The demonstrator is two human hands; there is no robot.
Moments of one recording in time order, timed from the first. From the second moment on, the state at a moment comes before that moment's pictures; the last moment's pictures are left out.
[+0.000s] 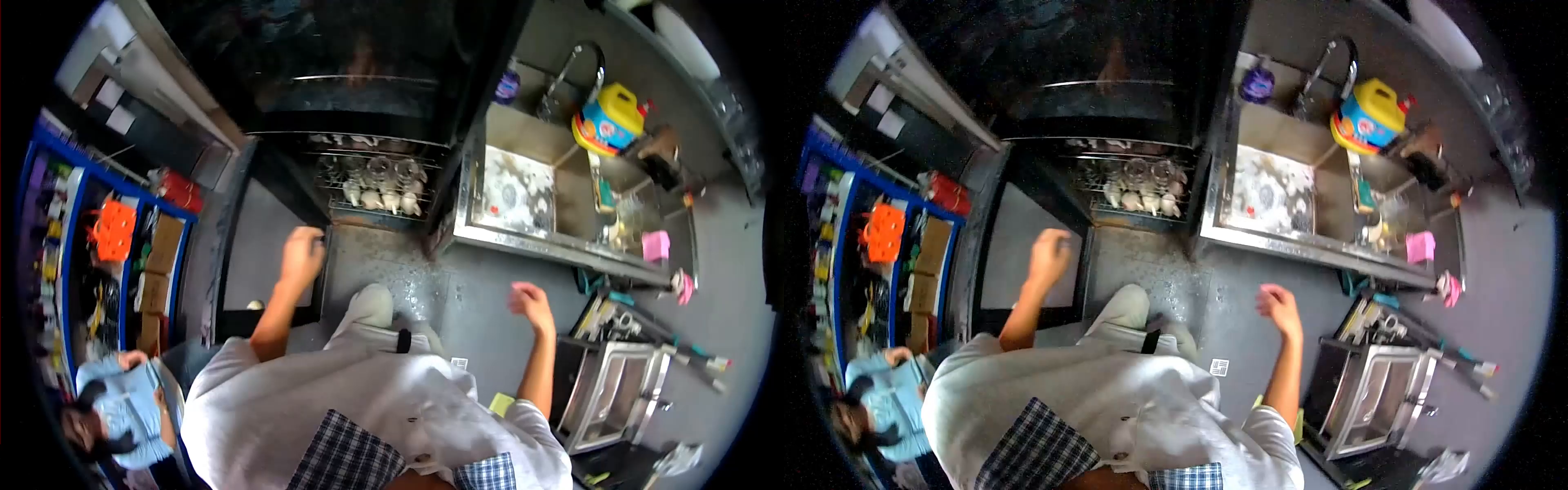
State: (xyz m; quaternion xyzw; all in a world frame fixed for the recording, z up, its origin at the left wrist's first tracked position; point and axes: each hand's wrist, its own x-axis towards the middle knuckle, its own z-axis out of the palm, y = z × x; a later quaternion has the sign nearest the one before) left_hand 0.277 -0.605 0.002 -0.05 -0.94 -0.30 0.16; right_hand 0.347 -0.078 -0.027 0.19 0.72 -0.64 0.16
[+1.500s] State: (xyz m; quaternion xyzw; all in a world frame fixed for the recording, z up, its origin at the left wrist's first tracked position) left_hand 0.181 -0.310 -0.012 0.20 -0.90 -0.39 -0.07; right_hand 0.247 0.386 0.012 0.32 0.66 -0.67 0.13
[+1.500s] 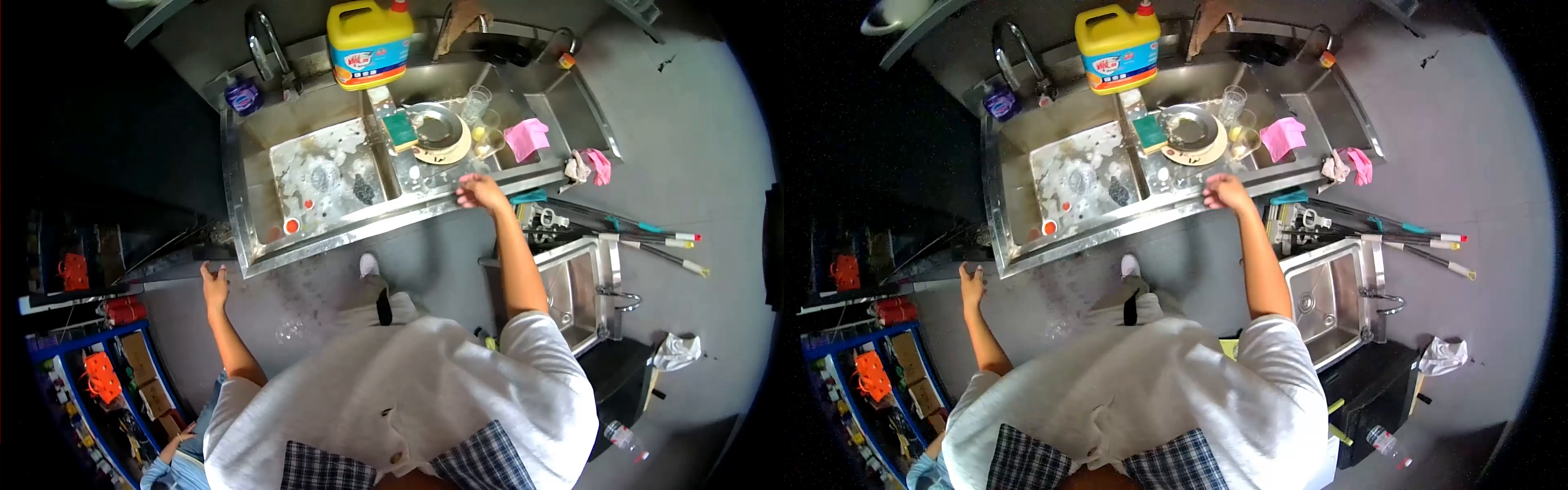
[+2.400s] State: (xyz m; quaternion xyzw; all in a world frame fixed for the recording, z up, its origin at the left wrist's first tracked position) left_hand 0.171 -0.075 0.022 0.21 -0.87 -0.45 -0.04; right_hand 0.051 0.545 -0.229 0.57 0.50 -0.65 0.08
